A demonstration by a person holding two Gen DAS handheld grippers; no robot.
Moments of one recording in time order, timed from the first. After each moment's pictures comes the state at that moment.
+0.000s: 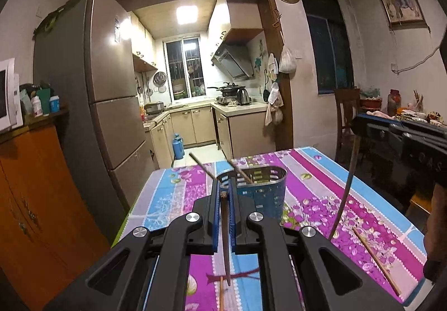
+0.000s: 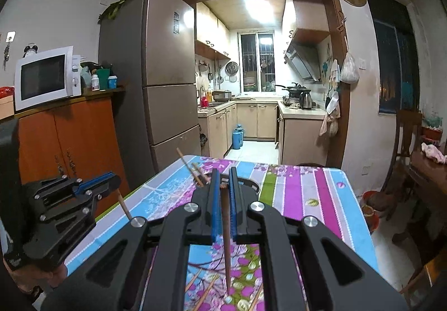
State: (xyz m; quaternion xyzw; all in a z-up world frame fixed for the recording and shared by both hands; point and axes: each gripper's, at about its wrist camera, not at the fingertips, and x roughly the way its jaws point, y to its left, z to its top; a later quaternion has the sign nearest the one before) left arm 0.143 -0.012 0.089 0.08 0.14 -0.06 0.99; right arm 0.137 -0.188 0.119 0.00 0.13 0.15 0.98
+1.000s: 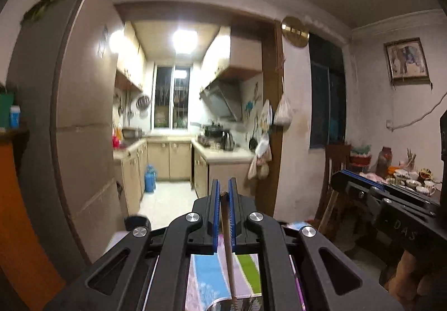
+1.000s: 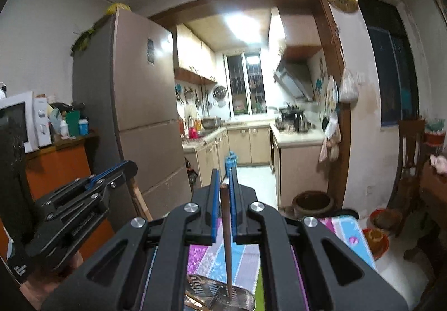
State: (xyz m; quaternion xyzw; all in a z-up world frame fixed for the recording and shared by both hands) left arm 0.341 0.002 0.171 -0.01 0.06 -0.13 0.99; right arm 0.310 -0.185 0.172 0.05 0.09 0.13 0.99
